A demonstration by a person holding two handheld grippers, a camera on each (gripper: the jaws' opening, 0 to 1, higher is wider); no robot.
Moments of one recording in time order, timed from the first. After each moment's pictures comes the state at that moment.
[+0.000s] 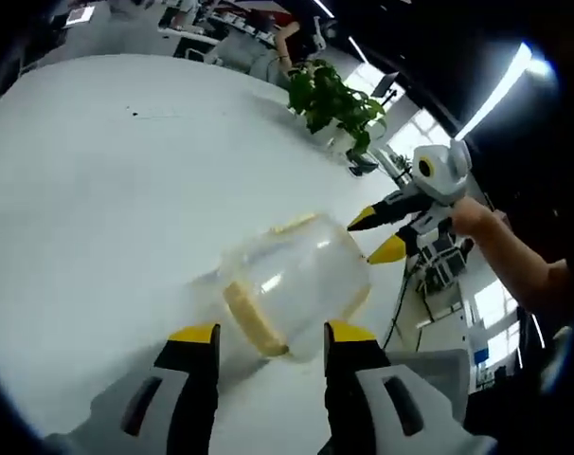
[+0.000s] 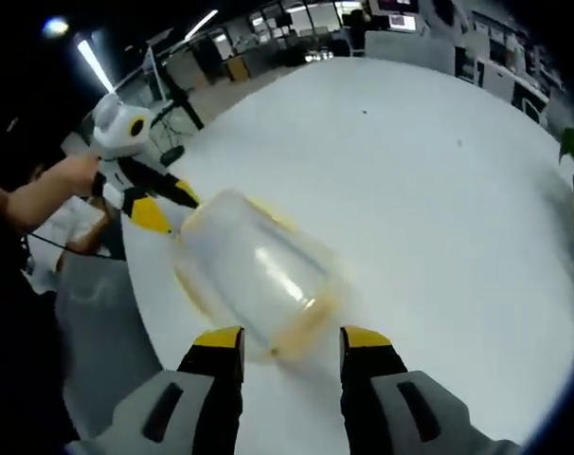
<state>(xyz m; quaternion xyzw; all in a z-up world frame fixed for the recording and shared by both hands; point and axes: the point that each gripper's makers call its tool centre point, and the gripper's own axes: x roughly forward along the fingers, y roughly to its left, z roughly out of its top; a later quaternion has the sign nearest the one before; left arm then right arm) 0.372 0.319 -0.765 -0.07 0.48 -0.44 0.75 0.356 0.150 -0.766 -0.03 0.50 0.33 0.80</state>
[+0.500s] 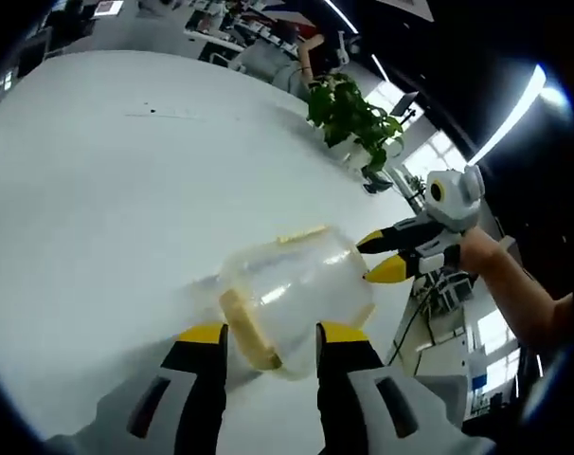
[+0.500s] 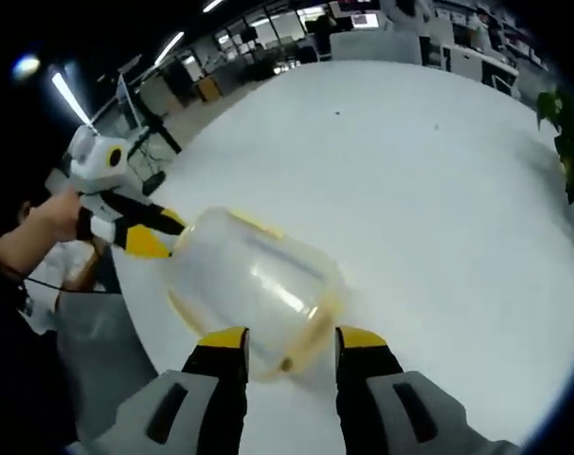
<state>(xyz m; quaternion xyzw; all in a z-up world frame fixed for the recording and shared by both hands) 0.374 0.311 -0.766 -0.10 0.48 -0.41 0.77 0.361 0.164 -0.766 0.03 0.49 0.30 0.82</state>
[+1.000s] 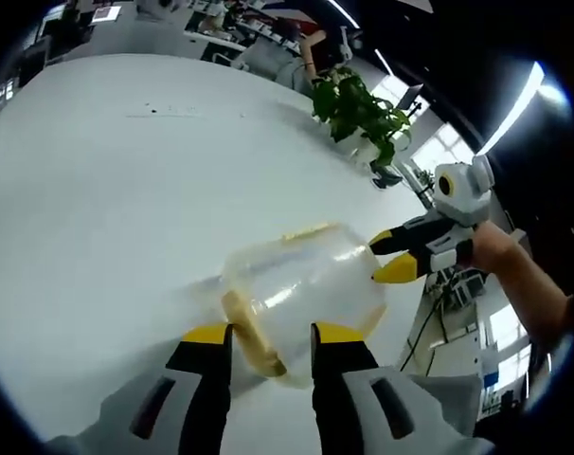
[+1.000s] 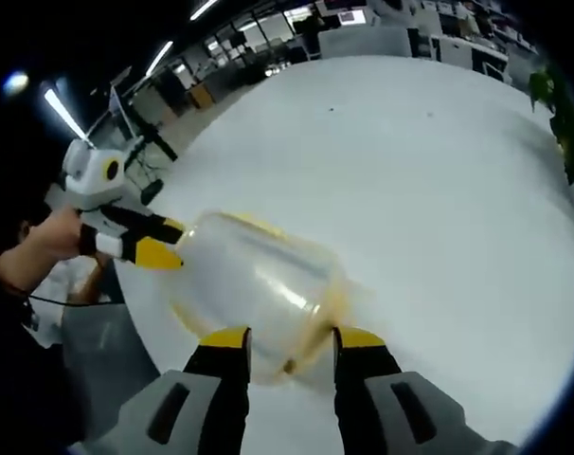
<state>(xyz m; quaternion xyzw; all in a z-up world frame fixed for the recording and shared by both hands) 0.377 0.304 -0.774 -0.07 0.48 -0.39 0.78 0.358 0.161 -0.773 0.05 0.50 0.29 0.81</state>
